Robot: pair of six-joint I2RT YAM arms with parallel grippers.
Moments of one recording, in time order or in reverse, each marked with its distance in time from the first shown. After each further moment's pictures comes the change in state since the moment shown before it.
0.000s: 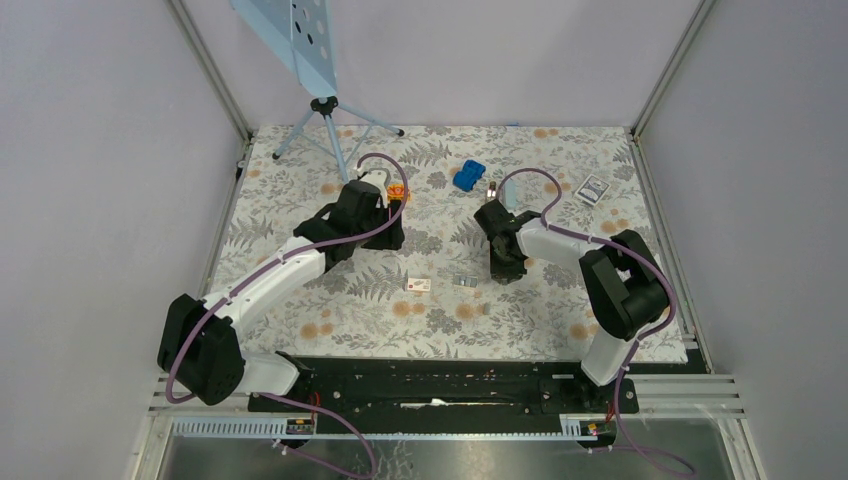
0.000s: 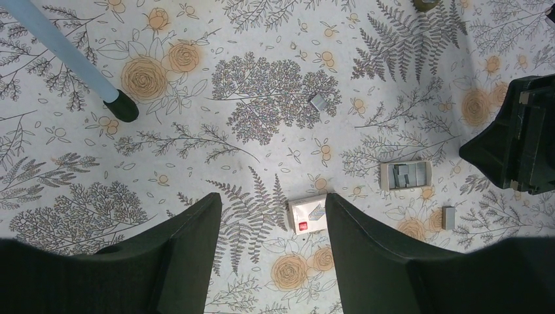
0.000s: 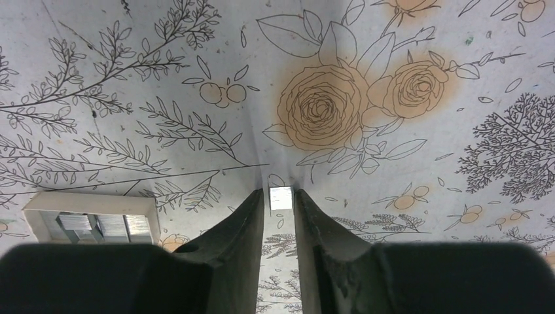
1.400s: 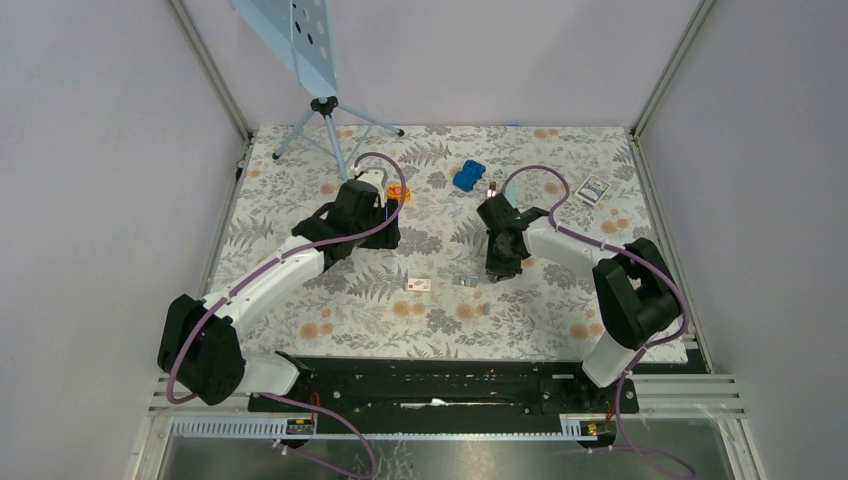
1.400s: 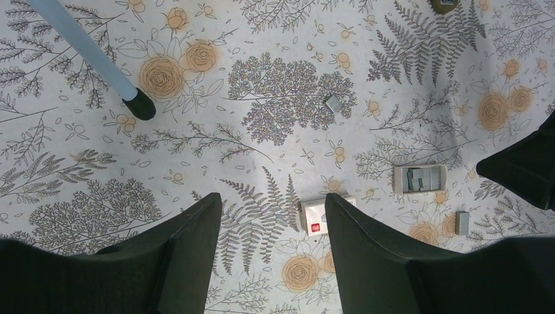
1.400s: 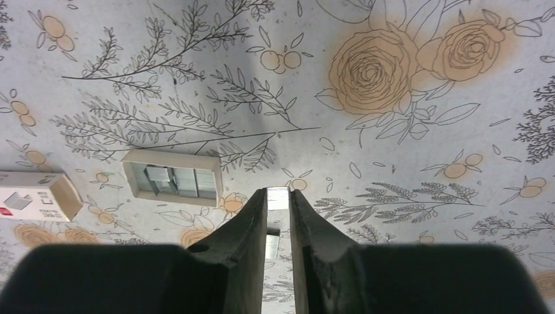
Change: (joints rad) left arm 0.015 0.000 0.000 -0.010 -0.021 0.014; right arm 0.000 -0.069 0.017 -0.023 -0.114 0.109
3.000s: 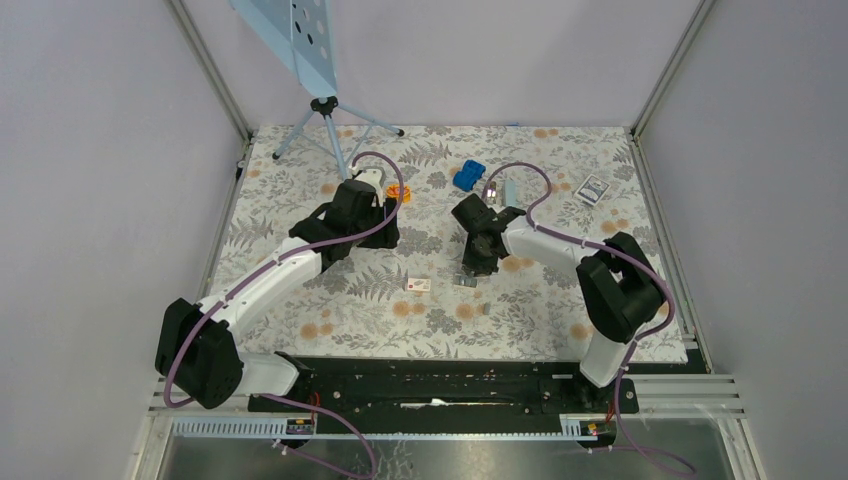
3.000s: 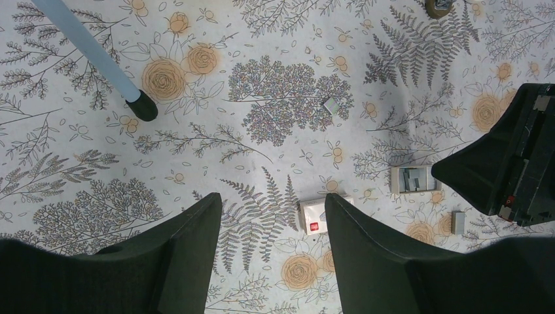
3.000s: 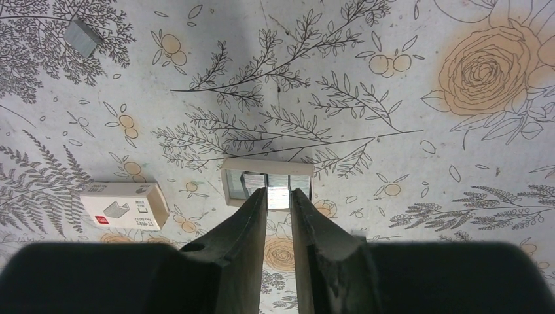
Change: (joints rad) left arm 0.002 -0.019 0.000 -0.005 0.001 0.000; right arm 0.114 0.073 0.096 0.038 0.027 0.190
